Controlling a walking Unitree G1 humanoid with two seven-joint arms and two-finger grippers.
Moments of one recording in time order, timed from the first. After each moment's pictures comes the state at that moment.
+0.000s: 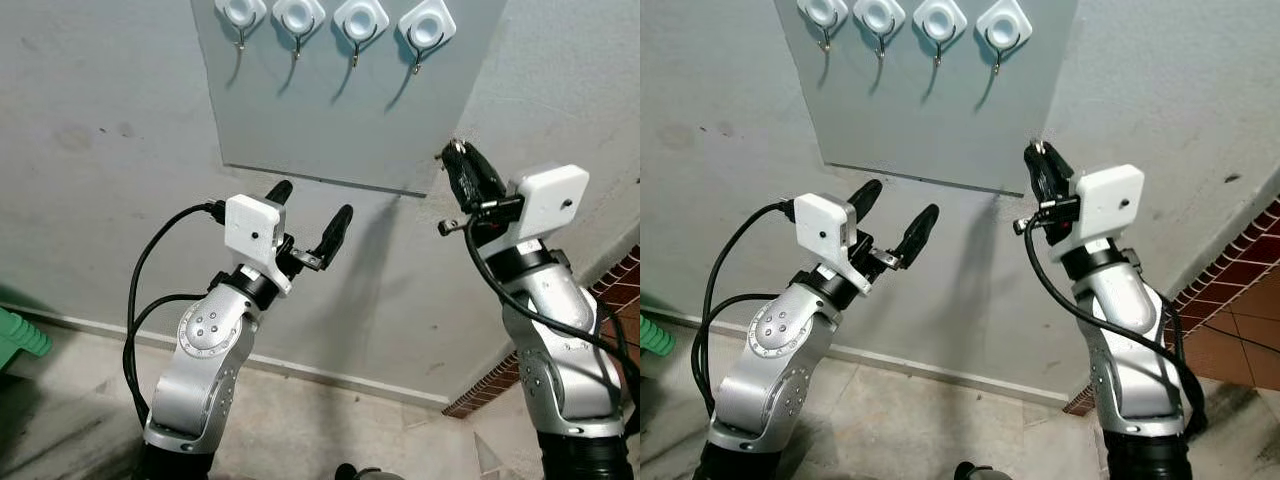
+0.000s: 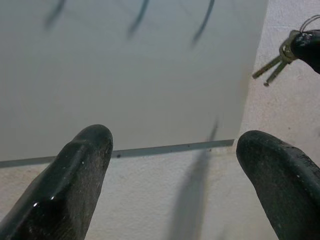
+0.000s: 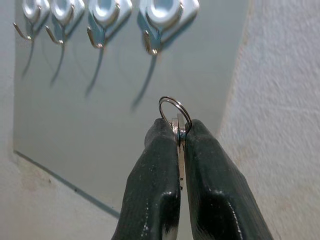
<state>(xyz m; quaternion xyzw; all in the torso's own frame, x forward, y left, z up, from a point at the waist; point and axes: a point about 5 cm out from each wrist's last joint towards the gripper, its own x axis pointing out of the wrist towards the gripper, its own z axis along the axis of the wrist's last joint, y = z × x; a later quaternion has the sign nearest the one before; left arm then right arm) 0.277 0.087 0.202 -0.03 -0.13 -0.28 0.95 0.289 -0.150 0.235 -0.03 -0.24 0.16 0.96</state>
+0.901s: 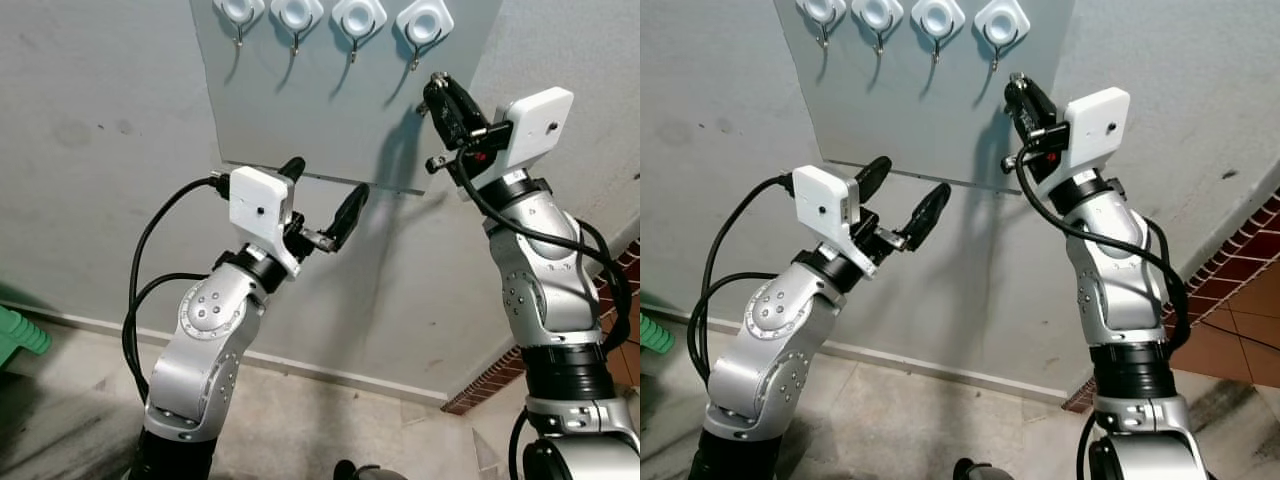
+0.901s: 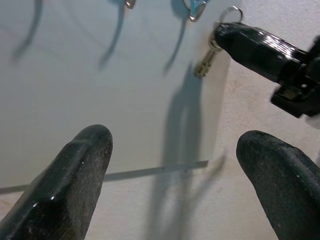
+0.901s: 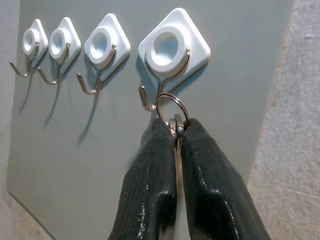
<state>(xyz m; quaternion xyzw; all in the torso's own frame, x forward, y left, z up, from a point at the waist) 0.276 0.073 0.226 -0.04 -0.15 -0.31 0.94 0.338 -0.141 0.270 -0.03 -0.28 0.21 0.94</state>
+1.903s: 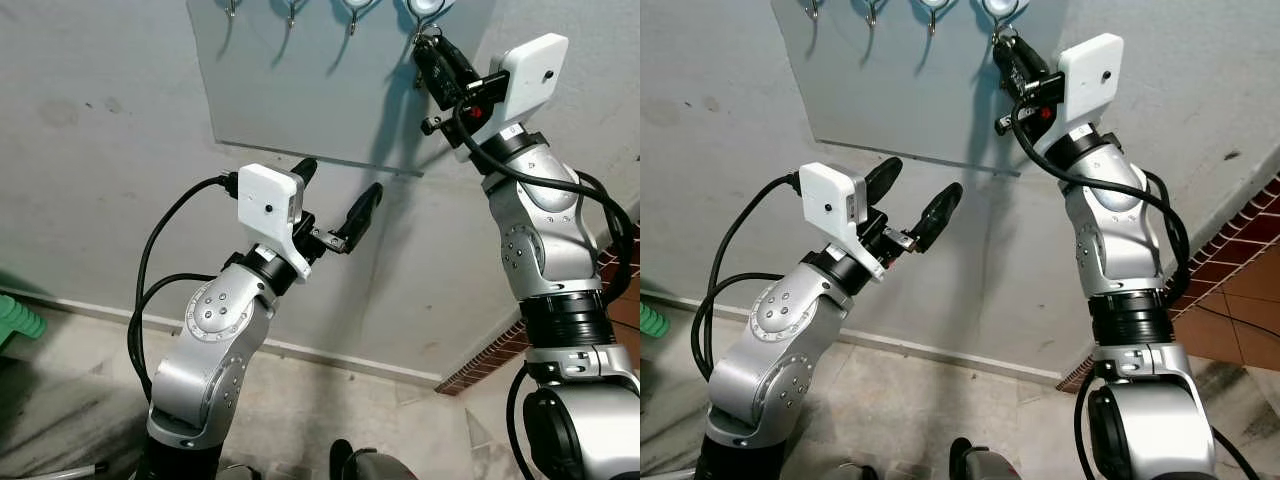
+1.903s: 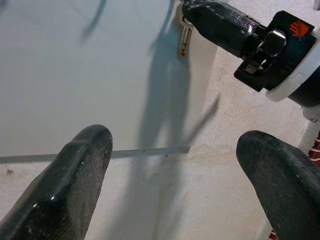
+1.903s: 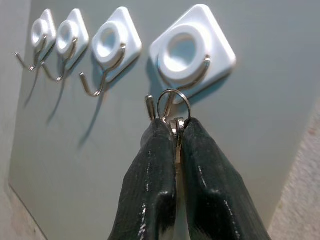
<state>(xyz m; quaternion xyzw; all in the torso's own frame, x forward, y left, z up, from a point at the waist) 0.269 0.068 0.232 -0.06 -0.14 -0.31 0.94 0.357 -0.138 0.300 -0.07 -0.30 0.24 0.92</state>
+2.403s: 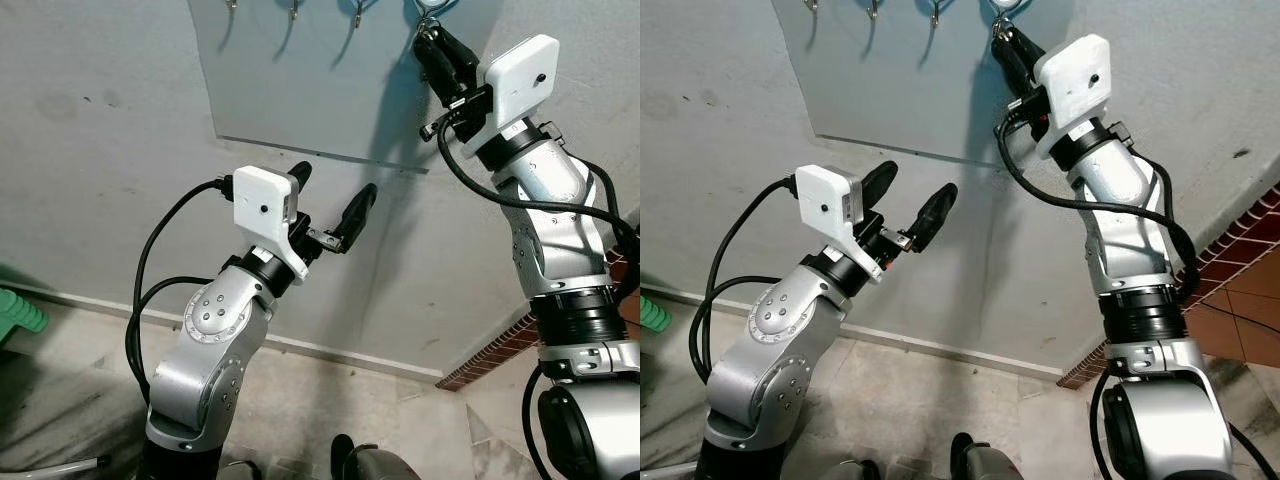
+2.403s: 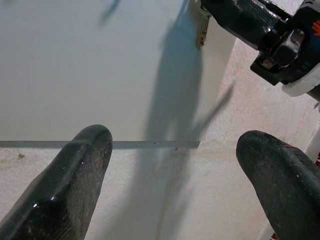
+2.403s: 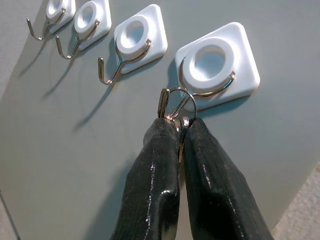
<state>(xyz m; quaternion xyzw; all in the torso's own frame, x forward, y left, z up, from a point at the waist) 0.269 0.070 0.230 -0.07 -0.13 -0.30 0.94 0.354 -0.140 0.303 -0.19 -0.34 0.21 0.90</state>
